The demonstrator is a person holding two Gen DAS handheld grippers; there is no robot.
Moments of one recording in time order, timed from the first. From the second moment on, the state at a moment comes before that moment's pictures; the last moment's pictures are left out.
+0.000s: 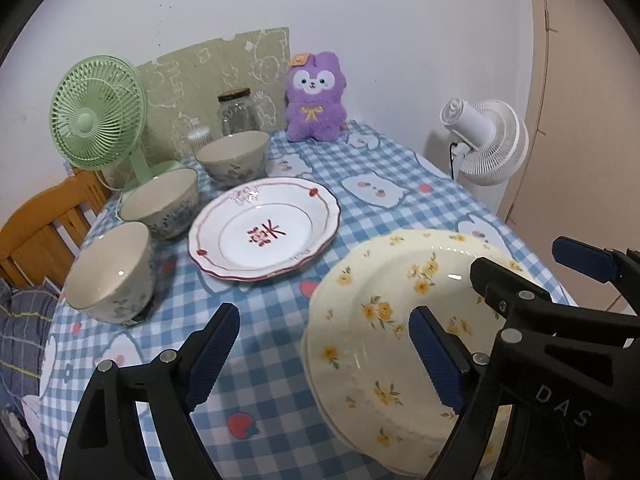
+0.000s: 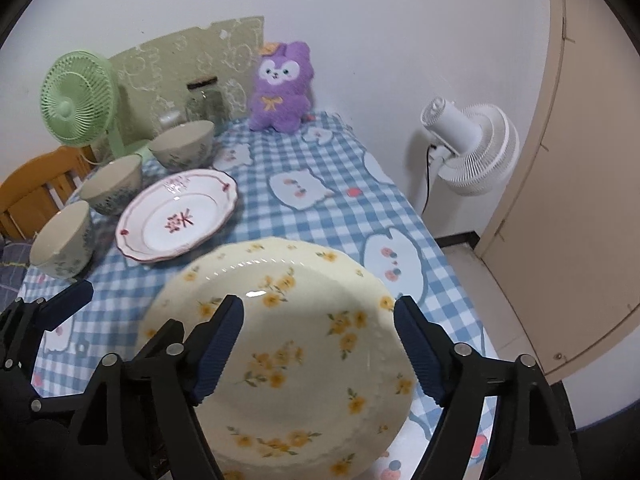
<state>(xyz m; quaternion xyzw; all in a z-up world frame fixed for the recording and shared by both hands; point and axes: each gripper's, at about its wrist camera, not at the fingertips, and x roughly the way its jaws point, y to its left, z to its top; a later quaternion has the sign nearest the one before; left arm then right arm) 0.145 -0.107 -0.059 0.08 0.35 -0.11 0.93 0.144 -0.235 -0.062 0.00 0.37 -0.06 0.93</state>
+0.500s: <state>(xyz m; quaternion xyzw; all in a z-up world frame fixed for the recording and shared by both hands) 0.176 -0.076 -0.032 0.05 0.36 -0.07 0.93 0.178 -0.200 -0.029 -0.02 0.34 -0.01 0.94</state>
